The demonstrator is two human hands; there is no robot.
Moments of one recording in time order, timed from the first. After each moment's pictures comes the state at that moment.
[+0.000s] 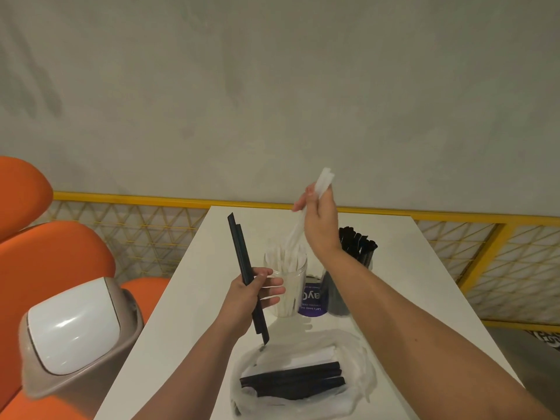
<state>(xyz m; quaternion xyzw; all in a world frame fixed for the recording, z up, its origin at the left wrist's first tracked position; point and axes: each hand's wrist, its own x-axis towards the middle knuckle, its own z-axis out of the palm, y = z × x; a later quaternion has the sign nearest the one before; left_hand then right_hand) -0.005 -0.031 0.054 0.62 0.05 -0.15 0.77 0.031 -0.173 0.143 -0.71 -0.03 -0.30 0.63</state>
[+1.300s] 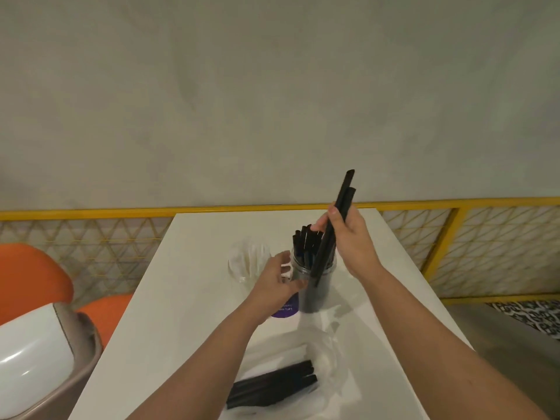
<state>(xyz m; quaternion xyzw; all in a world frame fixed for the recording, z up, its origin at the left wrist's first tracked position) -0.009 -0.123 0.076 0.77 -0.15 -0.19 0.59 -0.029 -0.270 0.139 -0.72 0.06 -0.24 0.65</state>
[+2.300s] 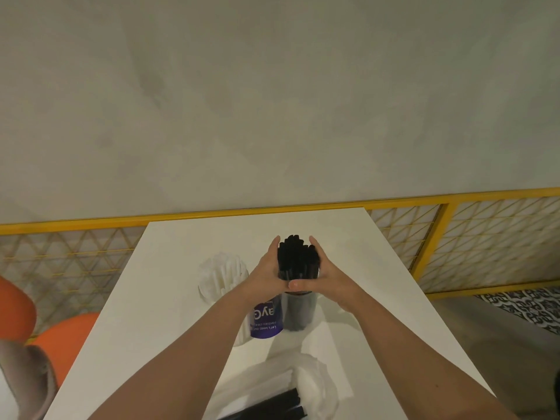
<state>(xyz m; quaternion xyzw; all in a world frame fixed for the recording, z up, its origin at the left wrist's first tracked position) 0.045 -0.170 0.087 0.82 -0.24 -0.24 0.46 0.002 -0.315 0.056 -0.77 0.08 0.04 0.64</state>
